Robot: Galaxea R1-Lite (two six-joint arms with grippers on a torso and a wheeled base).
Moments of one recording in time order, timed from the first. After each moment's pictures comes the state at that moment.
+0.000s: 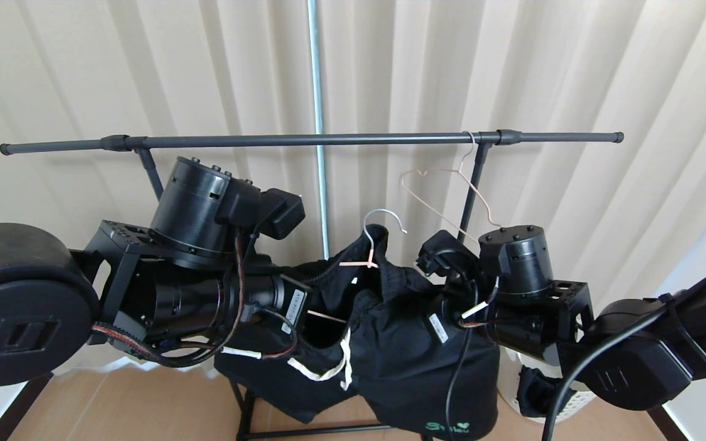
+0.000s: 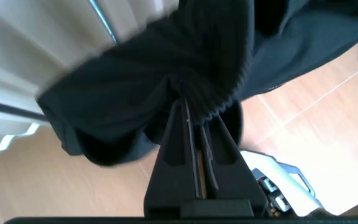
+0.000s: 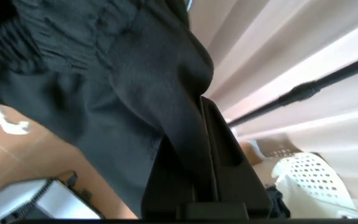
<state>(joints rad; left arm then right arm) -0.68 1.65 -1.04 0.06 0.13 -0.02 0.63 1.90 -0.85 -0.54 -0.15 -0.16</state>
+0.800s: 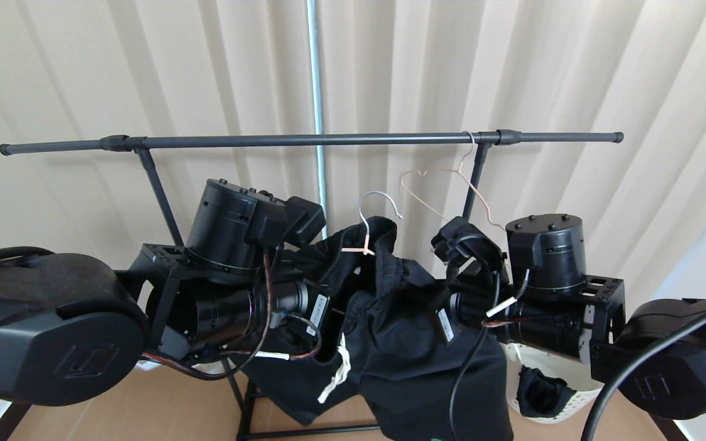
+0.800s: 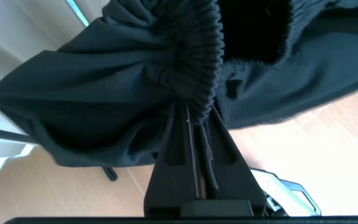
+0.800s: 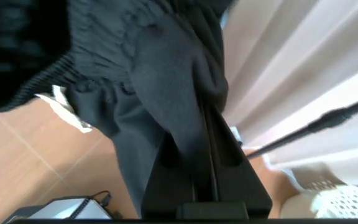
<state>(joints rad) -0.71 1.71 -0.99 -0.14 0.14 -0.01 0.63 1.82 -0.81 -0.57 0.03 -0.09</state>
